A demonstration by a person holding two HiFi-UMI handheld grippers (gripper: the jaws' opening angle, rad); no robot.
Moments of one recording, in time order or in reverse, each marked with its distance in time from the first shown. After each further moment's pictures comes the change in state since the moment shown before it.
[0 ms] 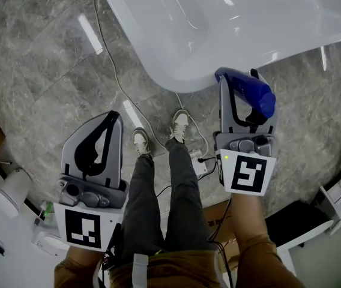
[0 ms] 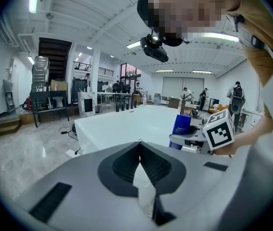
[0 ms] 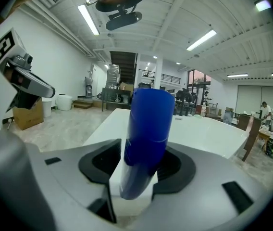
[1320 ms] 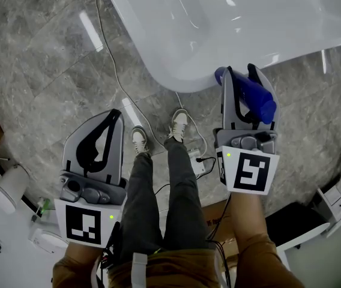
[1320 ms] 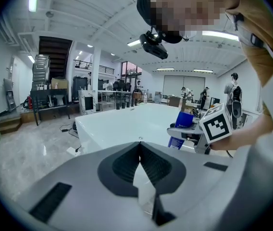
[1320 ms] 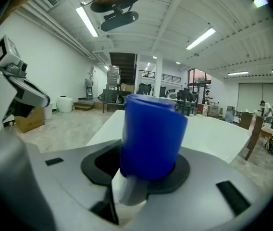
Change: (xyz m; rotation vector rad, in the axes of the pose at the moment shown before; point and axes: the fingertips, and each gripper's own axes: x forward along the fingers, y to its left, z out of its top) left arm 0.003 0.001 -0.009 -0.007 0.026 0.005; right arm 0.011 0.000 0.010 0.015 -0.005 0.018
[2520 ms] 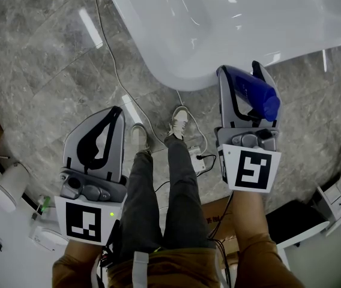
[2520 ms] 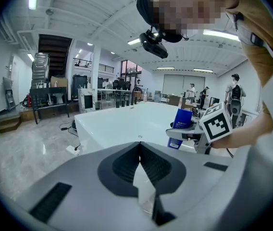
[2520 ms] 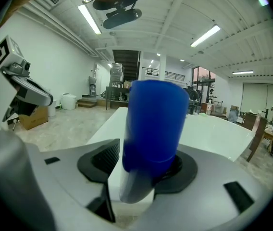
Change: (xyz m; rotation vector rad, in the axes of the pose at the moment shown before) left arm 0.002 -0.002 -0.003 -0.005 0.011 -0.007; right arm 0.000 0.003 -0.003 -0.019 0.025 0.036
